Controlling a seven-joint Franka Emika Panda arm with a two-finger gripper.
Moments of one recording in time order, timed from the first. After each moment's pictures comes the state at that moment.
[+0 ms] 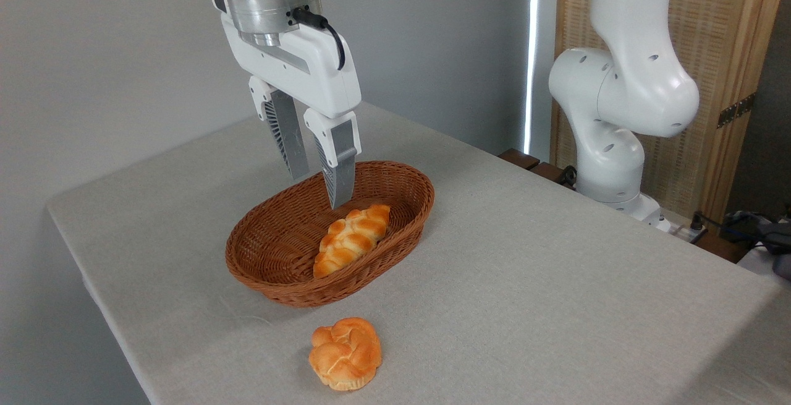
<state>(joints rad) -0.03 0.00 -0.03 -1.64 -0.05 1.63 0.71</state>
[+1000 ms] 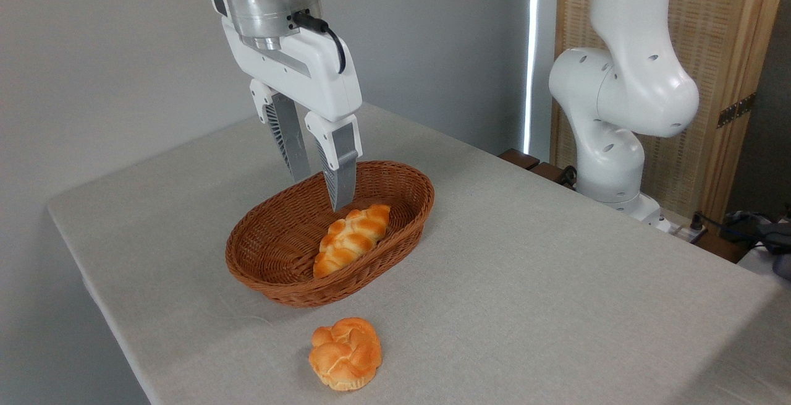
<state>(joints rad) -0.04 0.00 -0.02 -1.65 -0.05 1.63 0.71</state>
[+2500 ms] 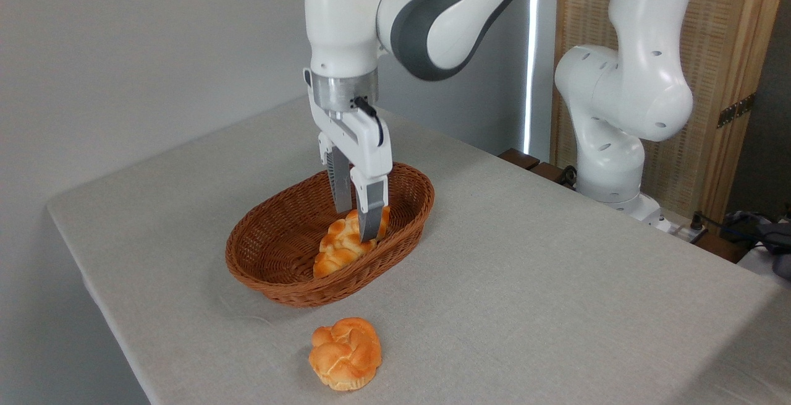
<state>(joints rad) -0.26 -0.27 -0.04 -2.38 -0.05 2.21 0.71</state>
